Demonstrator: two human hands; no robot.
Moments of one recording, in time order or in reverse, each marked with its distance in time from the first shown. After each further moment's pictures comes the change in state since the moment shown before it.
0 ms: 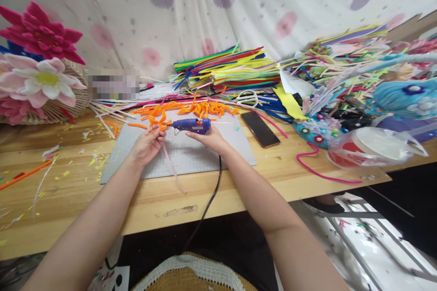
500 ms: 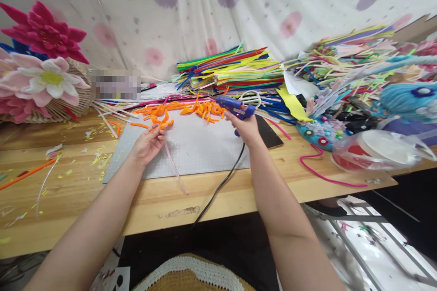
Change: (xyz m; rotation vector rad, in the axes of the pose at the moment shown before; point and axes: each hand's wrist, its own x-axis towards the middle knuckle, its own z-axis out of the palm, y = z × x) left_hand 0.000 0.004 -0.002 -0.075 0.000 -0.003; right_hand 0.004 0.006 -0.071 -0.020 0.466 -0.078
